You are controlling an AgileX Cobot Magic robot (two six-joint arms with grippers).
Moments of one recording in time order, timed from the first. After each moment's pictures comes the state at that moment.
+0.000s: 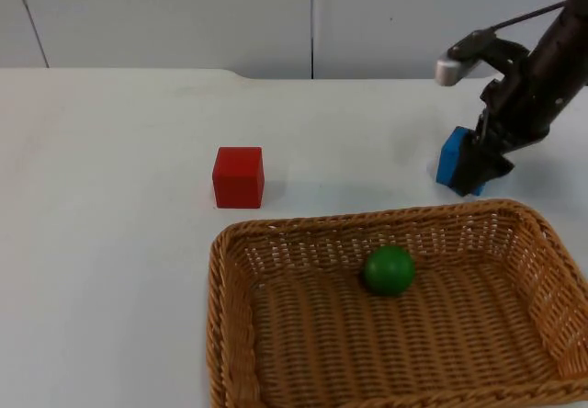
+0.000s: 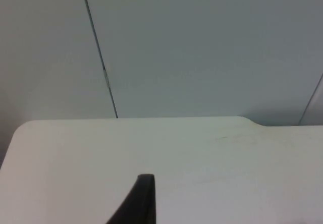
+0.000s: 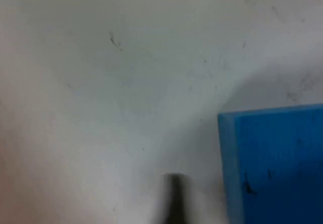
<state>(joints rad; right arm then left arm) 0.16 2.37 -1.77 0.34 0.82 -0.94 -0.15 1.24 -1.29 0.21 0.64 -0.25</state>
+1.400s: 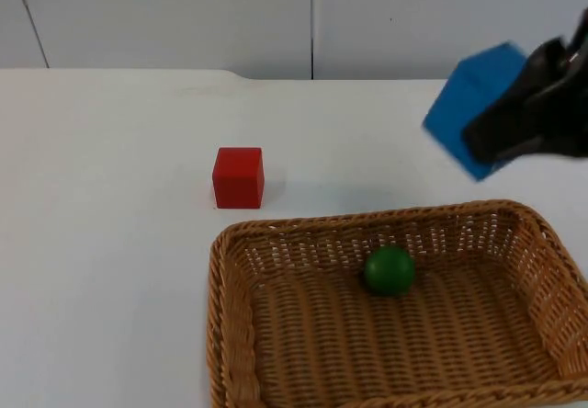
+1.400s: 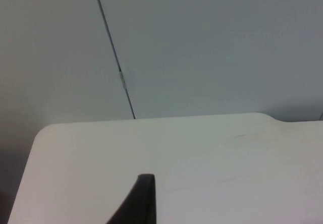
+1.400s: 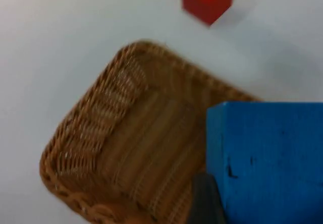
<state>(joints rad) 0.57 1.34 -0.85 0.31 0.50 -0.35 -0.15 1.26 -1.29 0.27 0.64 -0.24</state>
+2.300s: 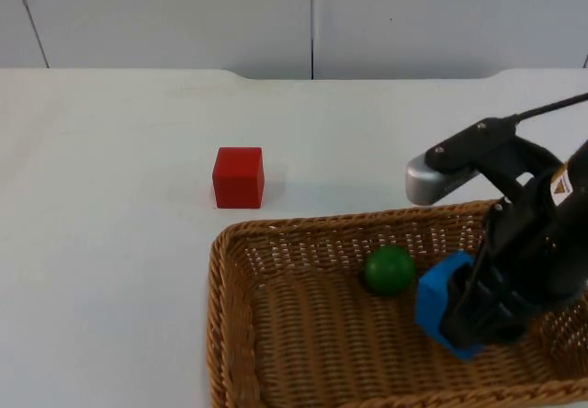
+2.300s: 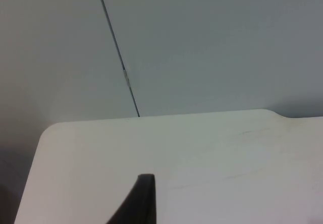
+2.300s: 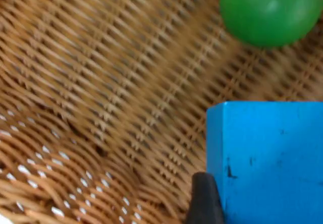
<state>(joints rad) 0.60 1.75 -0.81 0.14 0.38 -0.23 -0.15 1.26 -1.29 0.28 0.65 -0.24</state>
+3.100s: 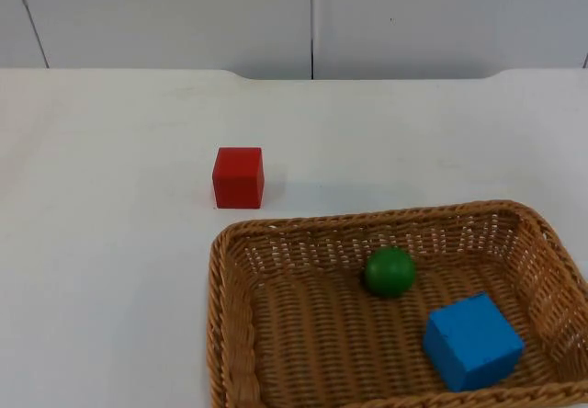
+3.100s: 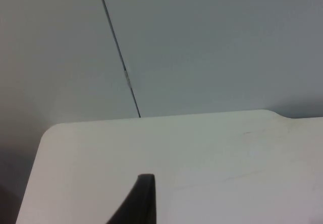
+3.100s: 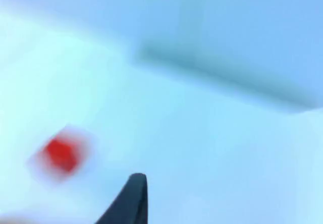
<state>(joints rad) 0.30 1.19 -1.00 0.09 0.38 -0.13 -0.15 1.26 -1.29 0.29 0.65 -0.24</state>
